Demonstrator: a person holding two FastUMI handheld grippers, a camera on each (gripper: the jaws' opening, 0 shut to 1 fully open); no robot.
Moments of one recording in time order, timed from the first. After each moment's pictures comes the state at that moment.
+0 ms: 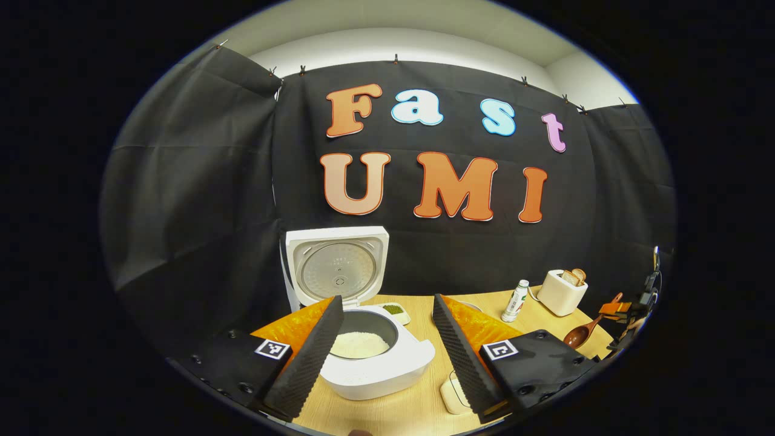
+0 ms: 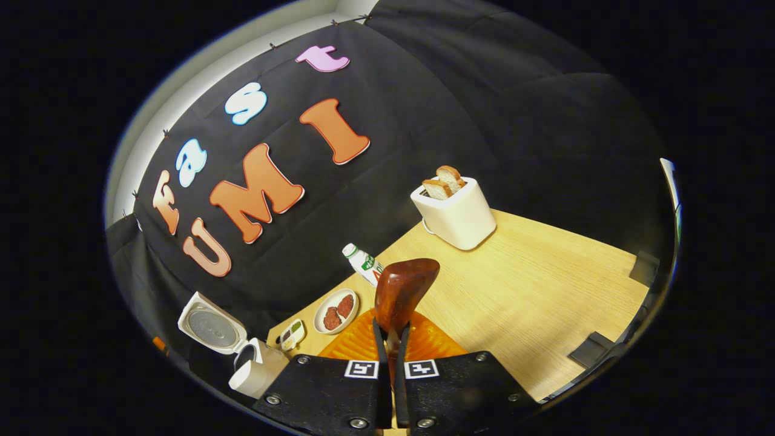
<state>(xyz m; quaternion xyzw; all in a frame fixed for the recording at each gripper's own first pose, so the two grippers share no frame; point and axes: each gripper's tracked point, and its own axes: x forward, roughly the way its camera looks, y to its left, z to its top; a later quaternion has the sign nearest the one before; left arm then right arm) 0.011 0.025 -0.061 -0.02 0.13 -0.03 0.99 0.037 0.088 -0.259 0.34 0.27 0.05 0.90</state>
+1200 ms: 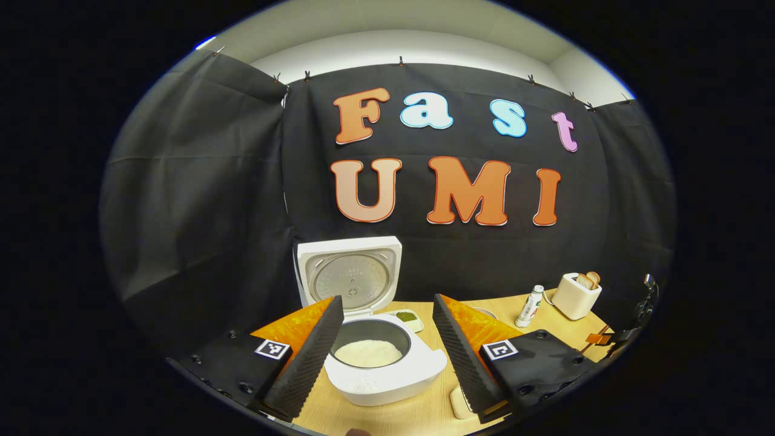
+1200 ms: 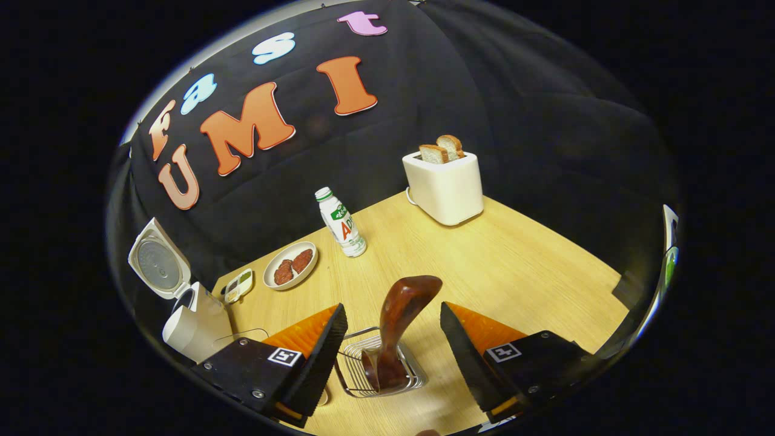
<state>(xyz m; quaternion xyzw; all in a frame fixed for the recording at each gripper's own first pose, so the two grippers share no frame) 0.027 0.033 -0.036 0.00 0.11 0.01 0.99 0.022 0.099 -0.322 0.20 0.33 0.03 0.92</state>
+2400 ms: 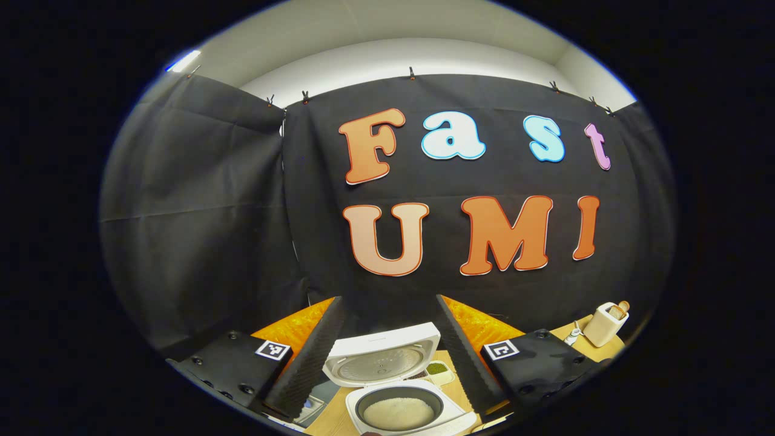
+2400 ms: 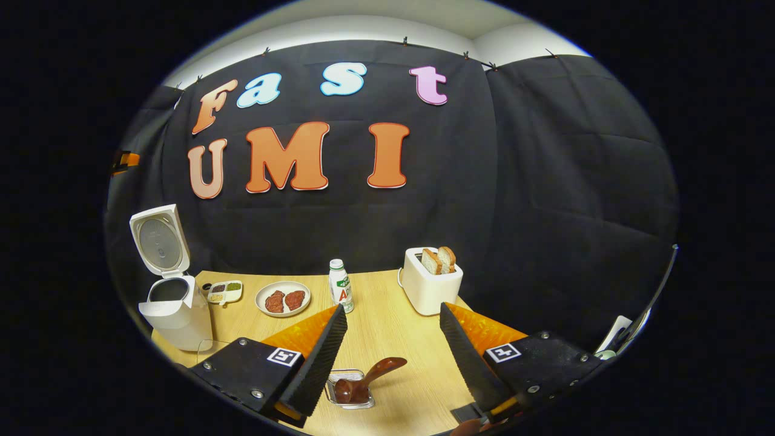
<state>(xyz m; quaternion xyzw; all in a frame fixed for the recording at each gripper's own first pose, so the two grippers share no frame) 0.211 0.087 0.073 0.02 0.08 0.05 1.00 0.025 0.057 -0.149 0.04 0.17 0.03 0.98</state>
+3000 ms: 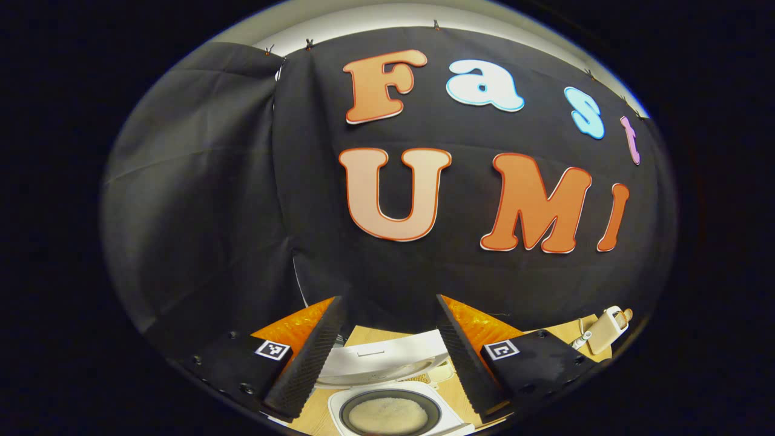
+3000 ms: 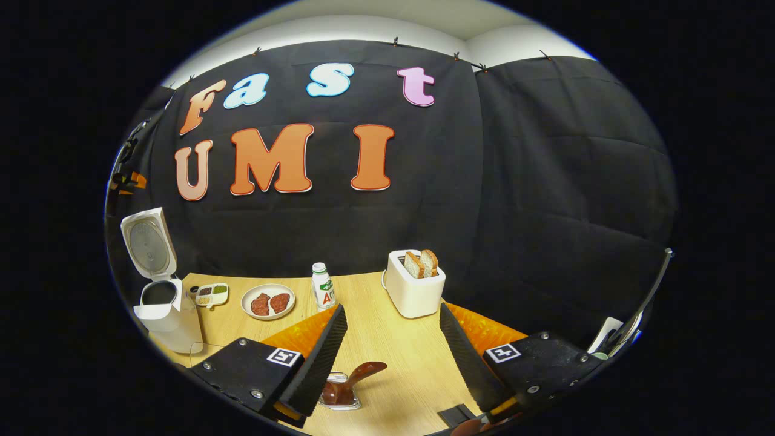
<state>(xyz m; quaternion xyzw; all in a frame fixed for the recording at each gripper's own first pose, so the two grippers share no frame) 0.320 0.109 -0.027 -0.02 0.20 0.05 0.98 0.033 0.034 -0.147 0.05 0.18 0.00 0.98</state>
